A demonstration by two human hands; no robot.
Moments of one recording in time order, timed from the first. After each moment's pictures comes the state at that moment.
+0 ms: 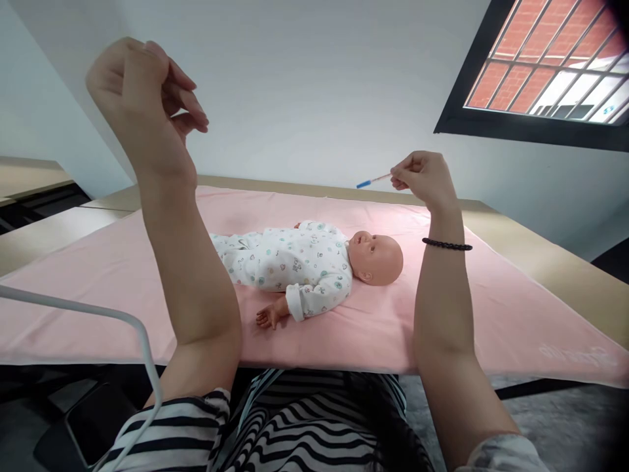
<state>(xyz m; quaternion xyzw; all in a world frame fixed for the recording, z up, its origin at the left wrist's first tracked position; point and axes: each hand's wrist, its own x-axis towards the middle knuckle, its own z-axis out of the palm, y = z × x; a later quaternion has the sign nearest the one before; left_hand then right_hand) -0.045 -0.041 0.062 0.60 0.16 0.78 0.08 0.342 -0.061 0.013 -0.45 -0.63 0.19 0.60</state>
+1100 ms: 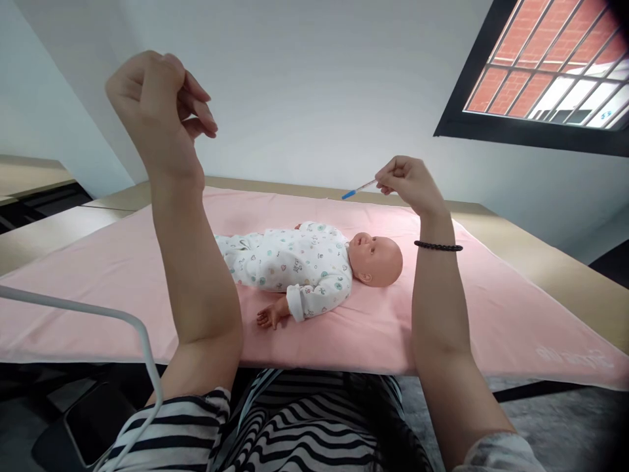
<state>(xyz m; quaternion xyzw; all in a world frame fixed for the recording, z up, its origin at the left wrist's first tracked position) -0.047 -0.042 0.061 0.65 0.20 0.73 0.07 0.314 -0.059 0.008 -0.41 -0.70 0.20 0.55</state>
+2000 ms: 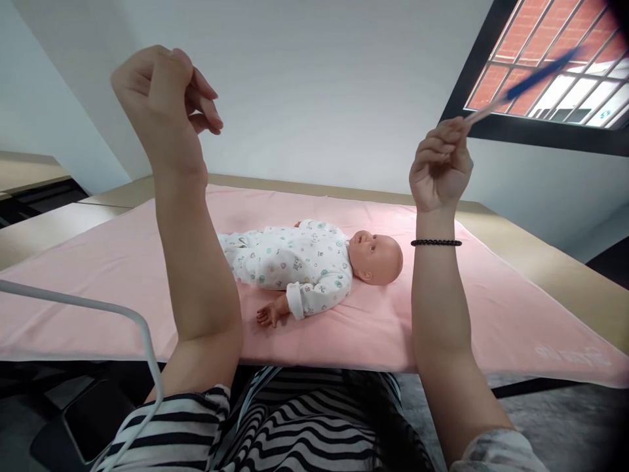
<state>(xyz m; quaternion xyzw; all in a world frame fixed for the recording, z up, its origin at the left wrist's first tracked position) -0.031 -0.047 0.058 0.59 0.17 0.78 0.10 0.322 -0.069 0.020 -0.27 -0.57 0.35 0.69</state>
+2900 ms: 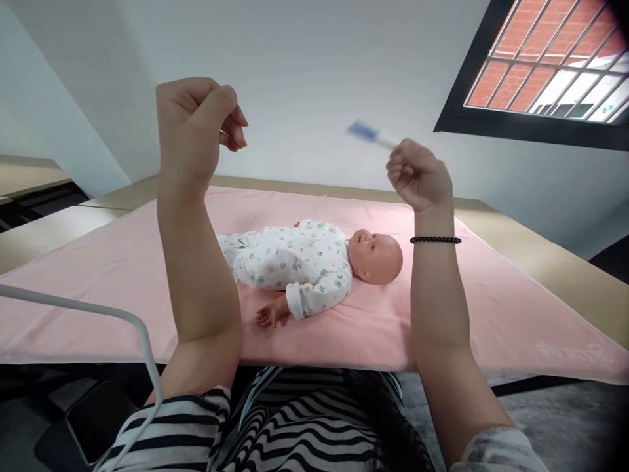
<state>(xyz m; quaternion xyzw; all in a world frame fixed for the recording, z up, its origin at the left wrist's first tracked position) -0.028 -0.053 0.051 0.69 0.24 0.68 0.10 0.323 -0.063 0.015 -0.30 -0.63 0.34 0.63</state>
